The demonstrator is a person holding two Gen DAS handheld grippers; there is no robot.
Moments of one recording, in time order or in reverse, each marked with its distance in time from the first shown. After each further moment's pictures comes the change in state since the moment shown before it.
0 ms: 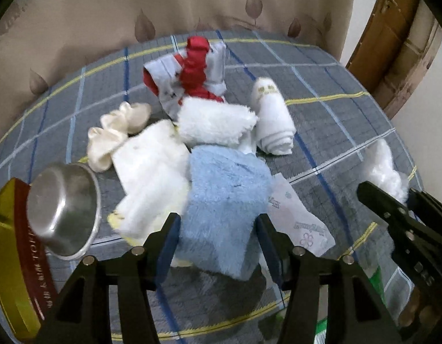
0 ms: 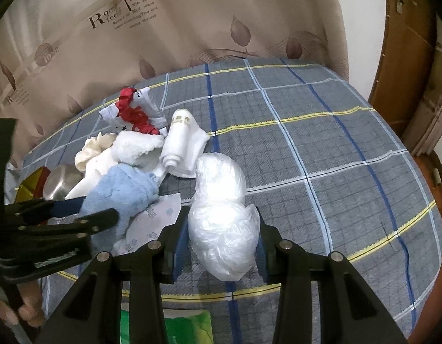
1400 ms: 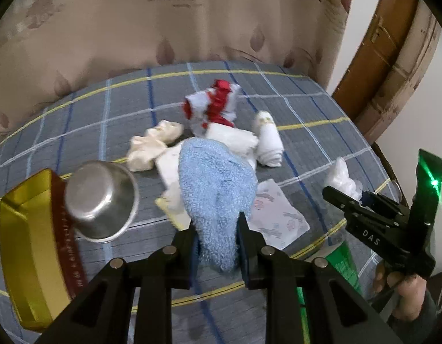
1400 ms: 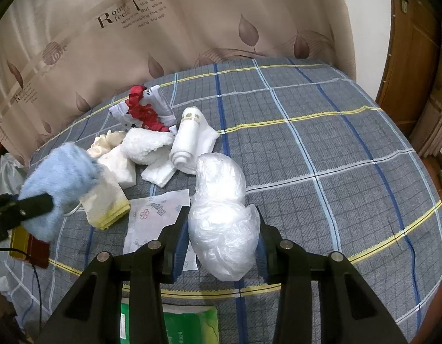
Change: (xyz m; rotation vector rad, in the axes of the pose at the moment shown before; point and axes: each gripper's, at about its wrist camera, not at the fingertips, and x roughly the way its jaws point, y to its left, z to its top) left arm -0.090 0.038 -0.025 -0.045 -0.117 -0.067; right arm -0.001 0.004 -0.003 -0.008 -0.007 0.041
